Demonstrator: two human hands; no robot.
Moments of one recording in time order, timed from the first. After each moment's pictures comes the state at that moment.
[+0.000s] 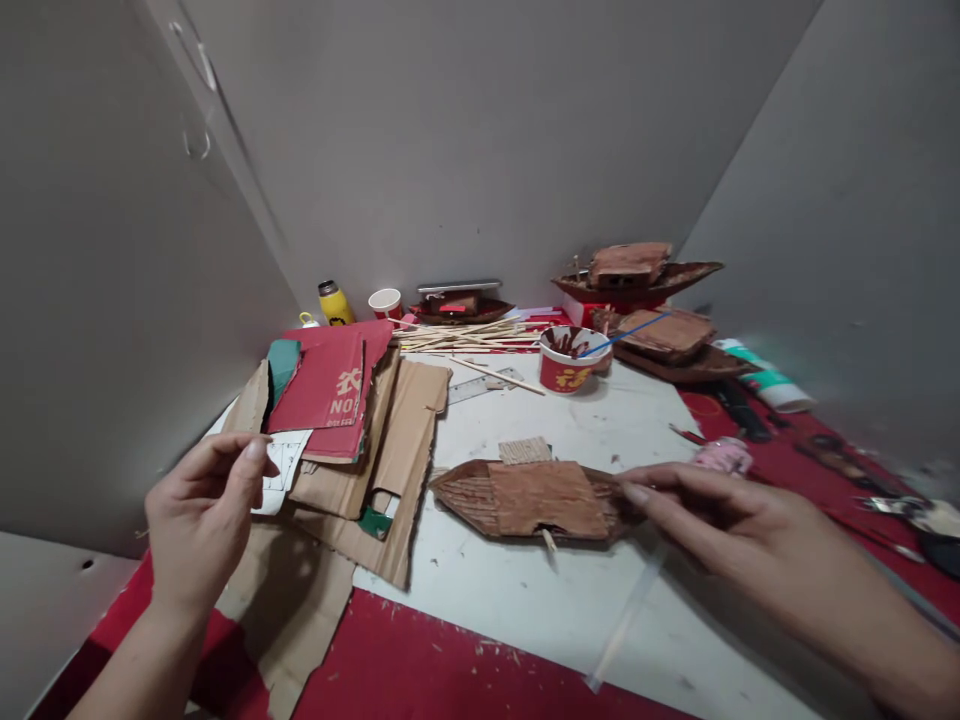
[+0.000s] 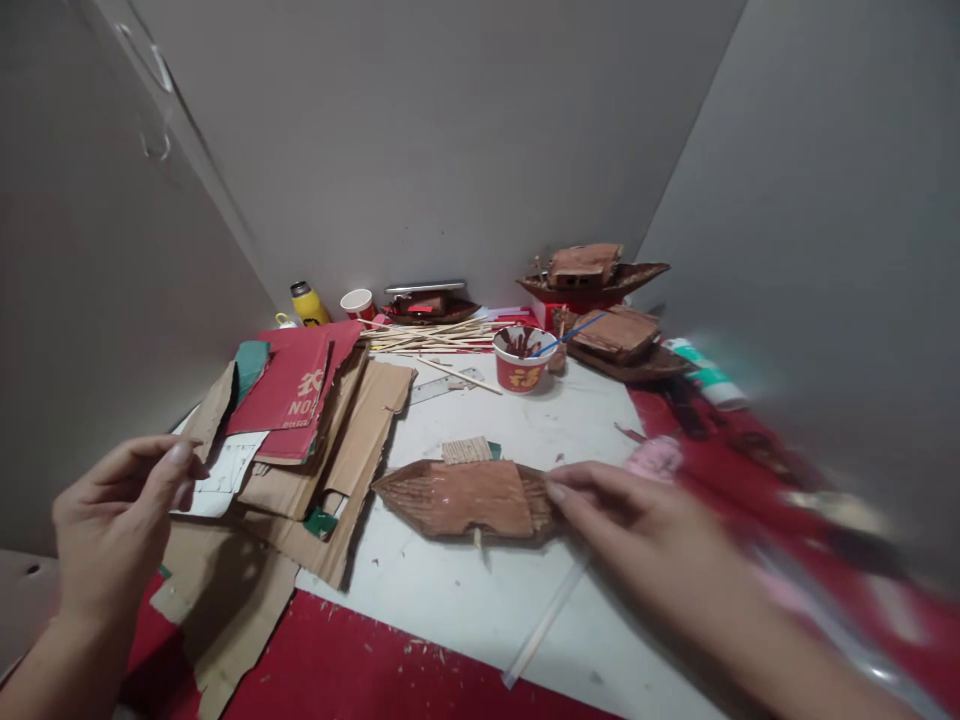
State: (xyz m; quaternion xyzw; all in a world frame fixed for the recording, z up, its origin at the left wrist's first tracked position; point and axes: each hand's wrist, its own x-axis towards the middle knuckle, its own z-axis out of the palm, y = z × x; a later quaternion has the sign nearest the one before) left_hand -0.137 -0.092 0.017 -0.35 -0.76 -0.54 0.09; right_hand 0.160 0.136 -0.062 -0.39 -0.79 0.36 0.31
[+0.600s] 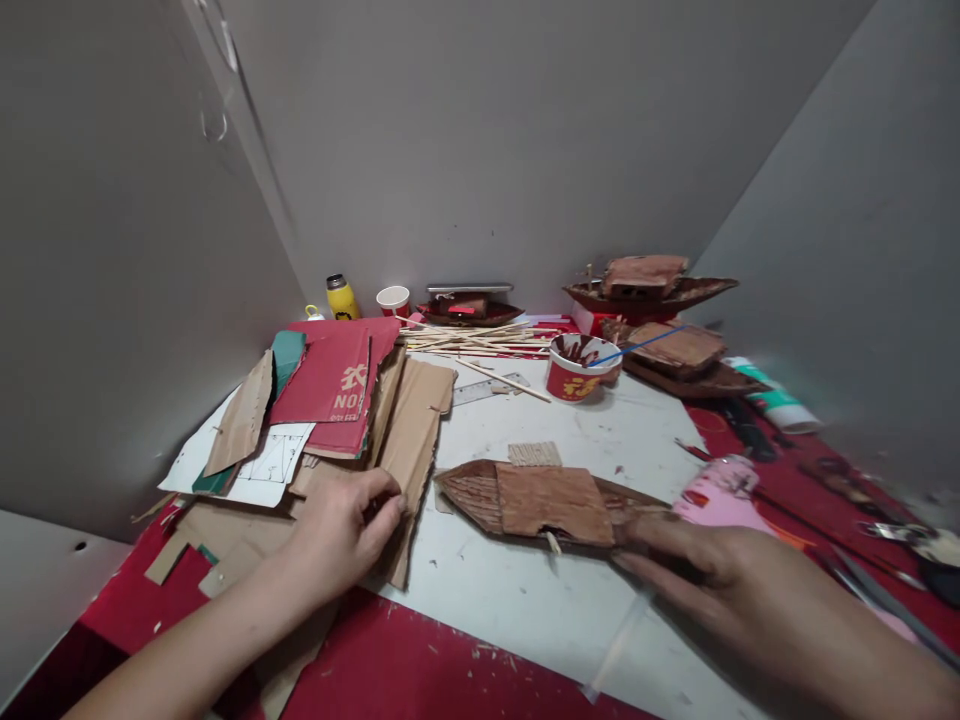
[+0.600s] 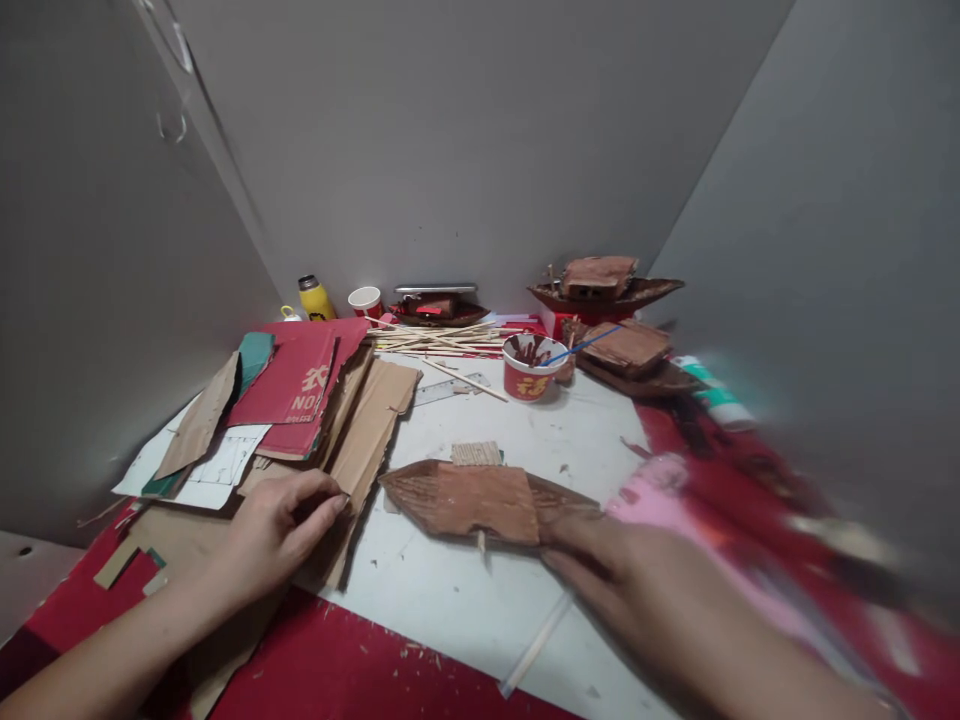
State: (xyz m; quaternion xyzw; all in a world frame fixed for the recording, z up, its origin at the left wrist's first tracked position) left_hand -0.101 -0.052 -0.025 -0.62 -0.76 -0.20 -0.05; right_hand 0.171 0.136 -0.066 -0.27 -0.91 0.29 0.12
